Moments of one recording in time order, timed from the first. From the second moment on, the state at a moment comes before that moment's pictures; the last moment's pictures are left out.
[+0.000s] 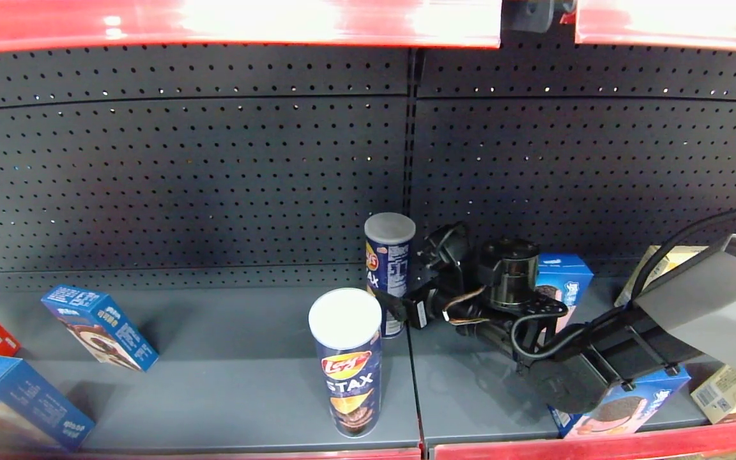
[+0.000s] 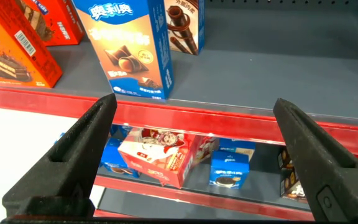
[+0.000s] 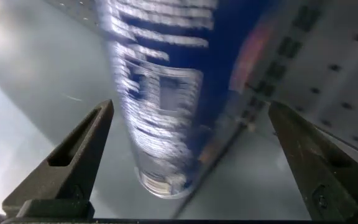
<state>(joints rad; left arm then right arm) 0.24 0.09 0.00 0.00 -0.02 0.02 0.66 2.11 -1.00 -1.01 0.01 -0.14</state>
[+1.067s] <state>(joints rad) 0.24 0.09 0.00 0.00 -0.02 0.02 0.65 2.04 -0.94 -1.01 -0.07 -0.18</state>
